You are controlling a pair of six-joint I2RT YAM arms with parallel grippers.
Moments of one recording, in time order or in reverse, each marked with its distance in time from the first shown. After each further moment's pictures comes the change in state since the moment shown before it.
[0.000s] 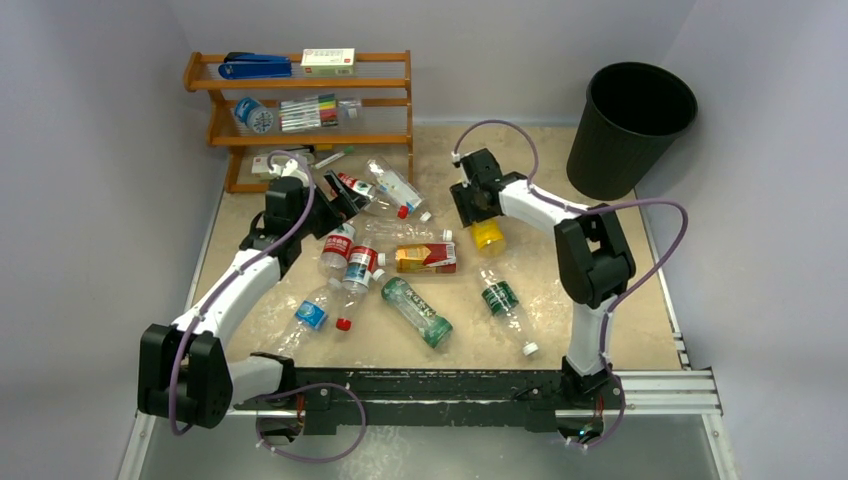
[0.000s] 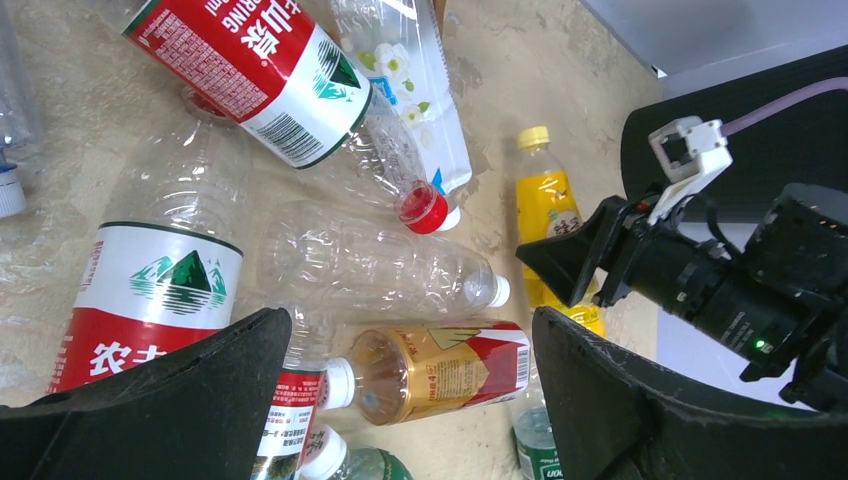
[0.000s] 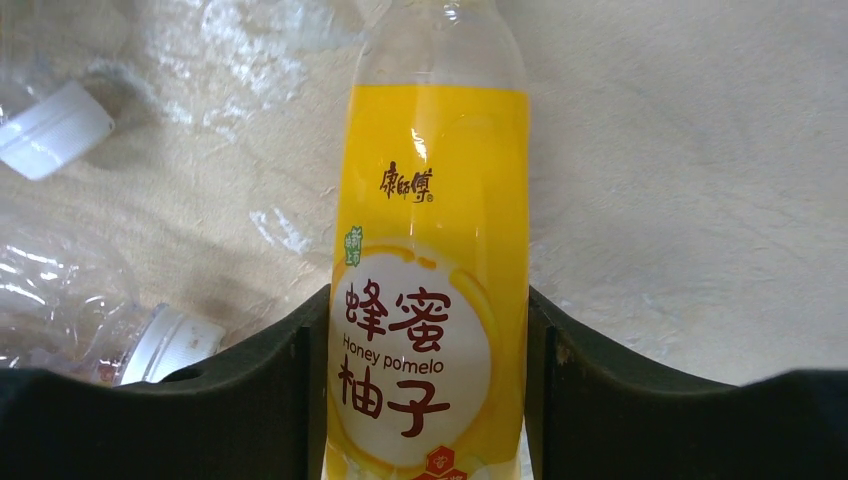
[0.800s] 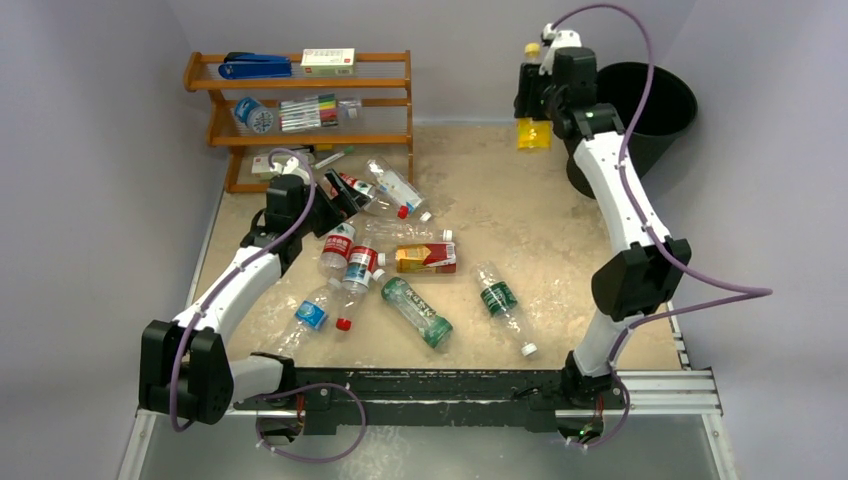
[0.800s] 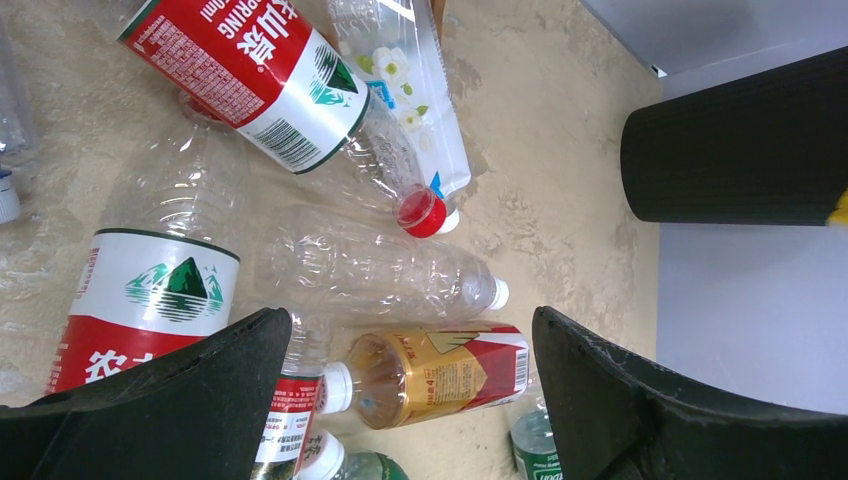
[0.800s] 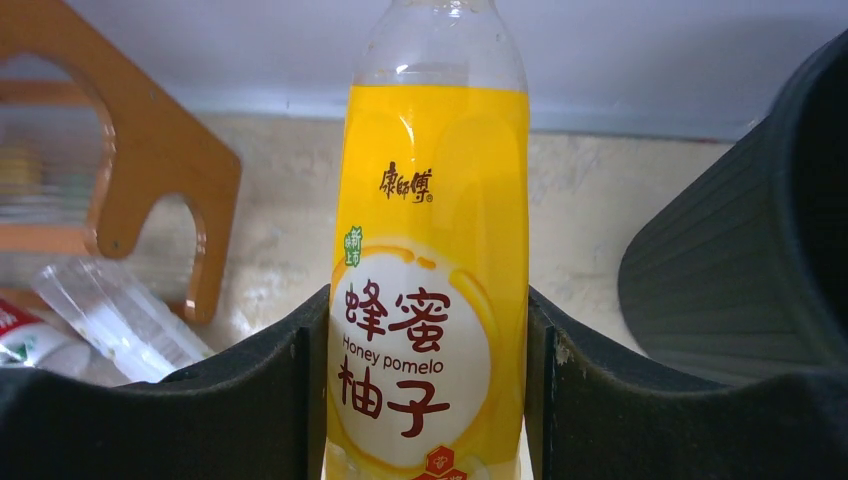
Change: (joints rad) left arm 0.000 0.023 0.018 -0.003 0.003 0.000; right arm -0.266 -0.167 0.512 -0.101 -0.063 0.053
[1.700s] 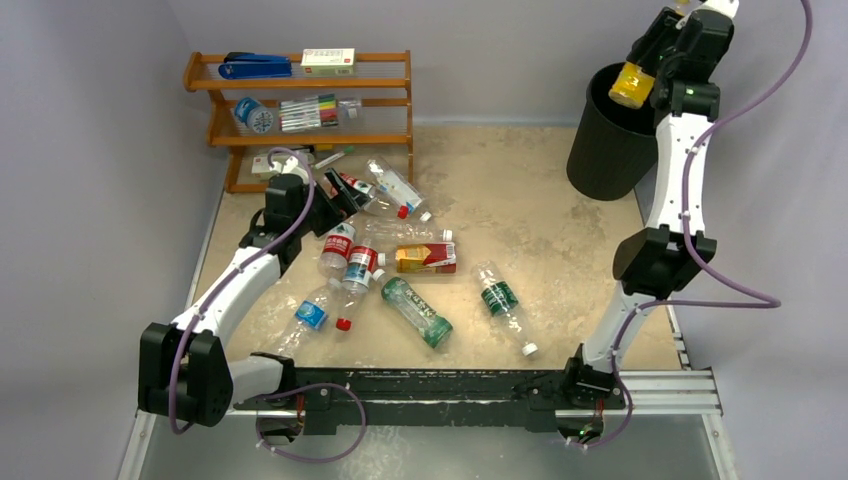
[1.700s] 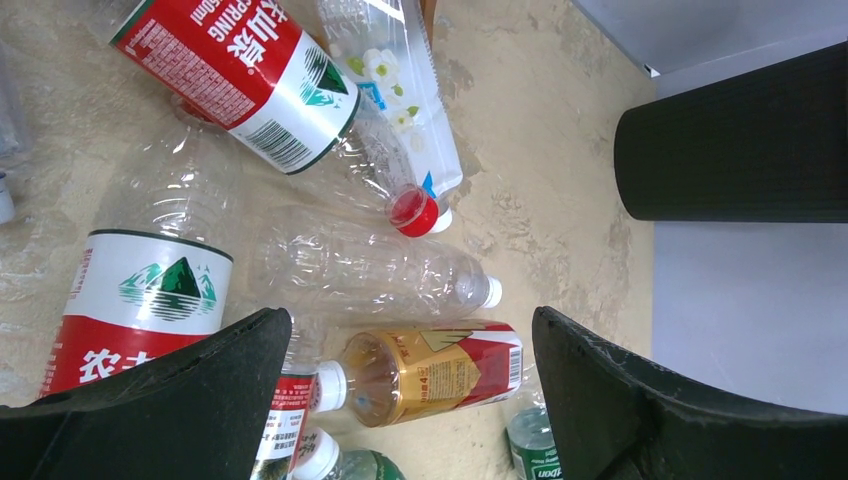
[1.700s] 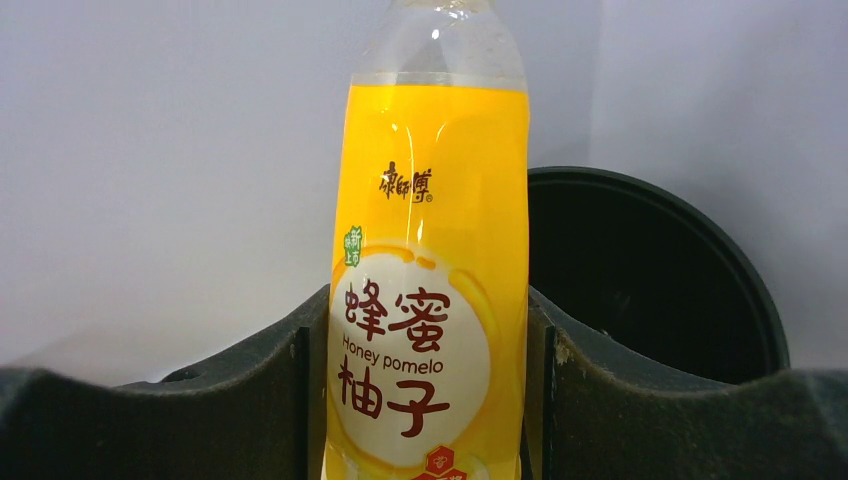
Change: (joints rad) left arm -0.002 -0.011 0.002 -0.005 0.004 -0.001; right arm -0.419 0.165 0.399 0.051 -0.075 0.158
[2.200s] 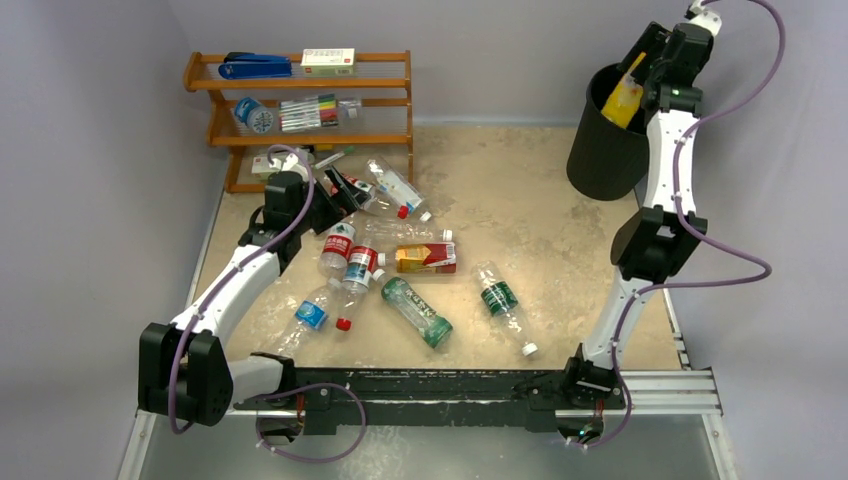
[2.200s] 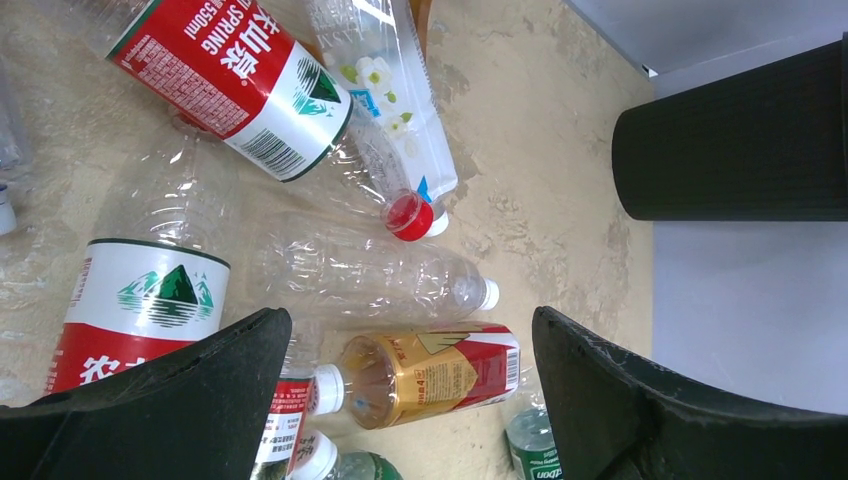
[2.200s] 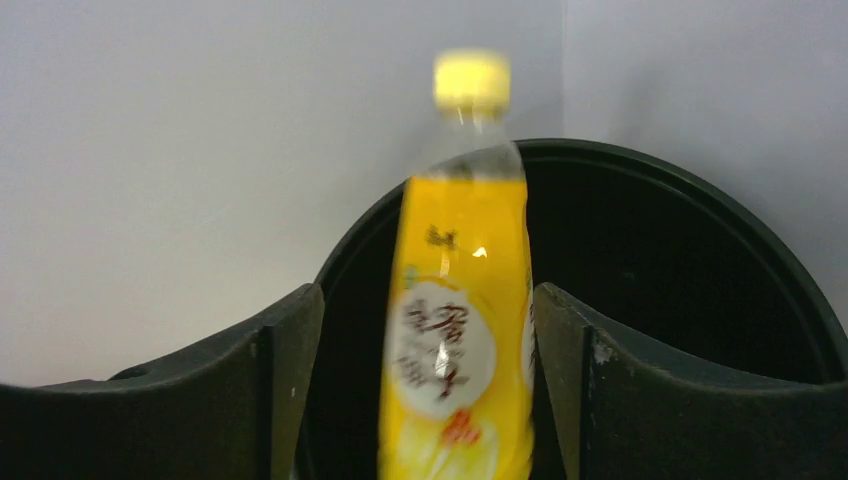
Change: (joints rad) left arm 0.000 0.003 0.026 -0.011 0.001 0.012; right arm -0.032 0.148 0.021 0.055 0.054 0.046
